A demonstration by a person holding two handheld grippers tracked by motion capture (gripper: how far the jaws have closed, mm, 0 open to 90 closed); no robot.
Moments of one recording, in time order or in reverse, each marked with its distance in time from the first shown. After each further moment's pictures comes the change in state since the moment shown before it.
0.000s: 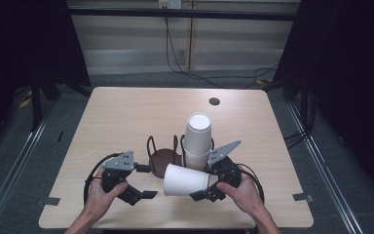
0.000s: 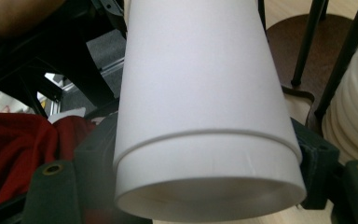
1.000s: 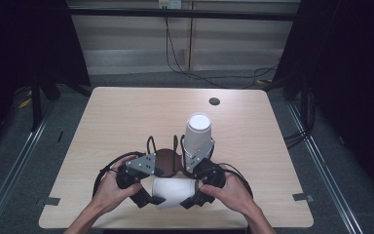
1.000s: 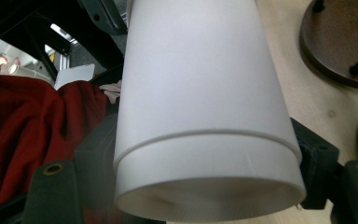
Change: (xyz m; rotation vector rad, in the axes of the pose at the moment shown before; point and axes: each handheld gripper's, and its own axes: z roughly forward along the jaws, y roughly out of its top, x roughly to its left) left arm -0.008 0.038 0.026 0.245 -0.089 0.187; right arm 0.007 0.022 0.035 0.224 0.052 -0.031
